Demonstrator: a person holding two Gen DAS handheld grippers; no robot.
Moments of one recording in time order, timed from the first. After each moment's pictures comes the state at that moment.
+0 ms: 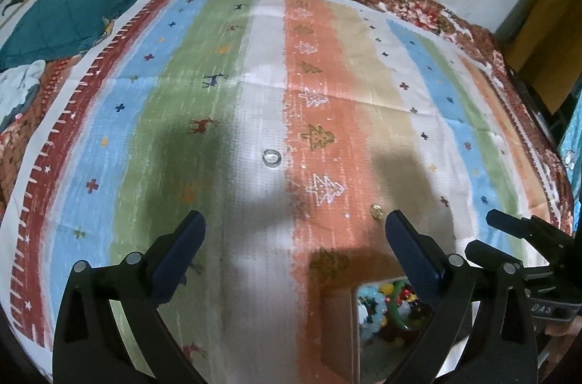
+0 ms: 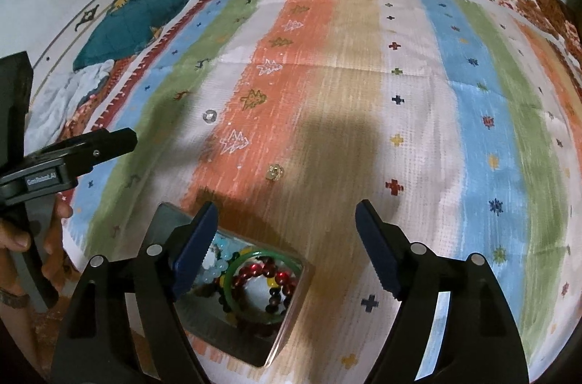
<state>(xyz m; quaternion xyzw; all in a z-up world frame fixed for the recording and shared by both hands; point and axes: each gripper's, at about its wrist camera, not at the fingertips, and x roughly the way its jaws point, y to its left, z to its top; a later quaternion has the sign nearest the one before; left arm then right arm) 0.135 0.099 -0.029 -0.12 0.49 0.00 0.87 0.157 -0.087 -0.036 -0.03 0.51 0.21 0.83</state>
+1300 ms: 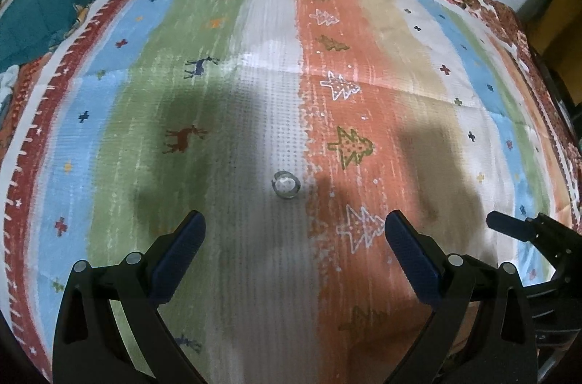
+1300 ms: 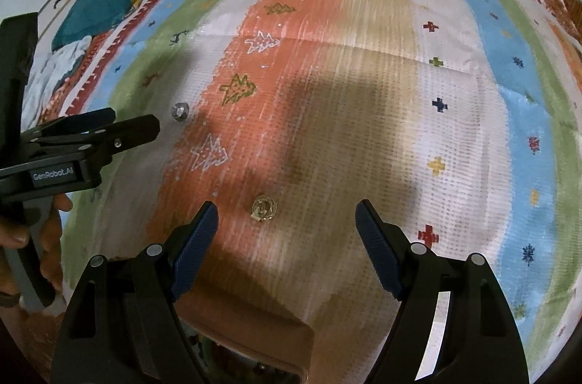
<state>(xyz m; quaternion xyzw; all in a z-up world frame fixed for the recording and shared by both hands) 0.205 0.107 -0.082 -0.11 0.54 0.01 0.83 0.223 -0.054 -0.087 -0.05 0.57 0.21 0.79</state>
